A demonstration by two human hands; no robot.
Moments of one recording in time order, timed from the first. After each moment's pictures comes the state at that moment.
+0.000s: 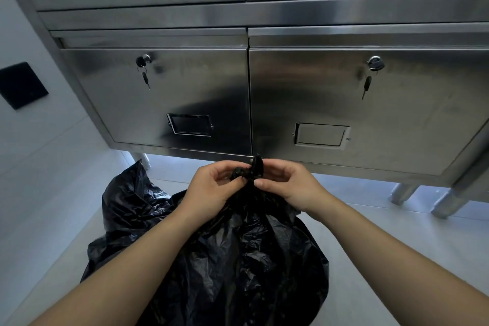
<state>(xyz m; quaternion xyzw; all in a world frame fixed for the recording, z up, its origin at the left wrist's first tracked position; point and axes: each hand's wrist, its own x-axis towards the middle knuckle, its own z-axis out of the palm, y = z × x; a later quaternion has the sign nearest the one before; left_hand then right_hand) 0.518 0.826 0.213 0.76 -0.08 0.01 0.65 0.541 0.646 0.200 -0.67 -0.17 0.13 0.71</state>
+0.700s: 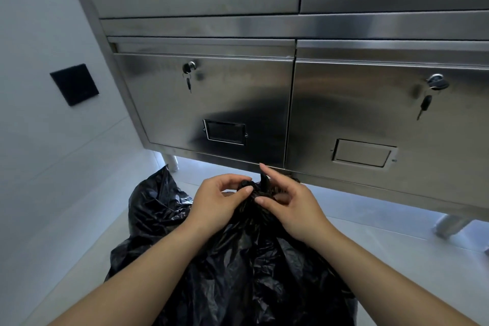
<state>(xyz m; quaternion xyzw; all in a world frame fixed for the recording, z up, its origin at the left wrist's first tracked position) 0.516 0.876 0.205 0.80 0.05 0.06 0.60 0.541 0.712 0.183 -0.78 -0.19 0.02 0.60</state>
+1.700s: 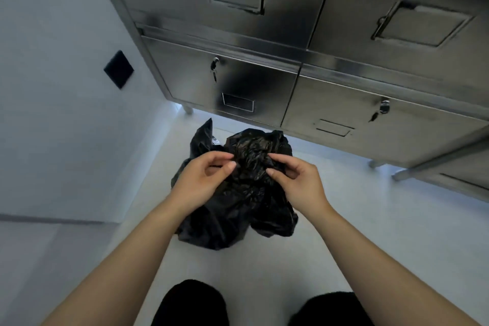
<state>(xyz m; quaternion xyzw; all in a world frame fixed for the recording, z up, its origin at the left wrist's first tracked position) 0.423 0.947 0.474 0.81 0.11 -0.12 0.57 0.448 0.741 0.451 -0.77 0.03 0.12 0.62</state>
